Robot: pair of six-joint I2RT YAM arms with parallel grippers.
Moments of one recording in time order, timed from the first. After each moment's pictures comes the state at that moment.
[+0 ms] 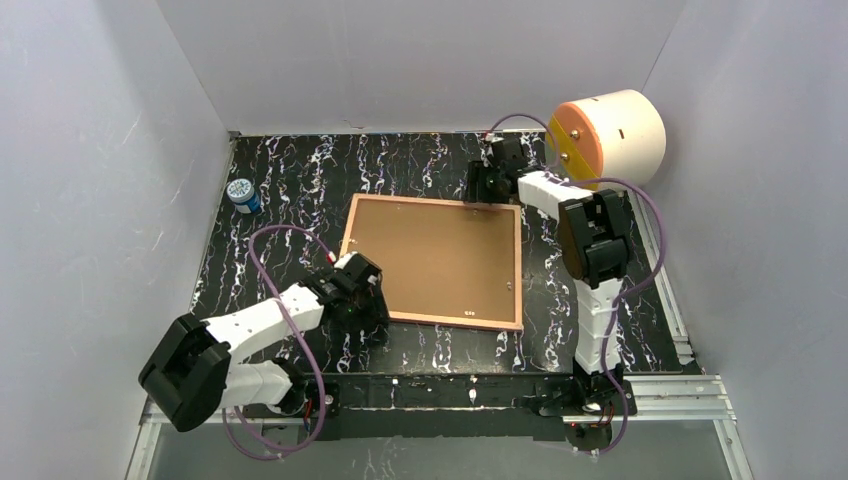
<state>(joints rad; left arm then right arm) -0.76 1.21 0.59 -0.56 -0.14 -0.98 0.37 2.17 1.58 -0.24 -0.17 0.29</state>
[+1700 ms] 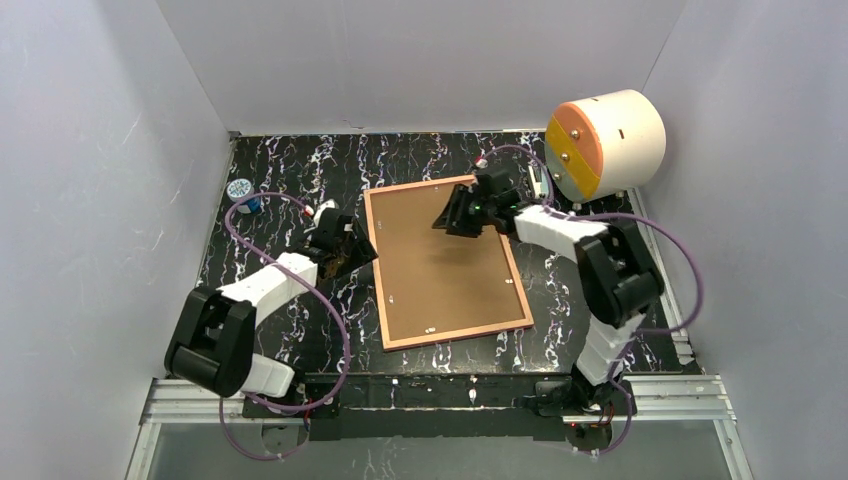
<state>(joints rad) -0.40 1.38 0.74 -0.24 -0.12 -0.77 0.51 1.75 1.11 -0.09 -0.30 0.73</state>
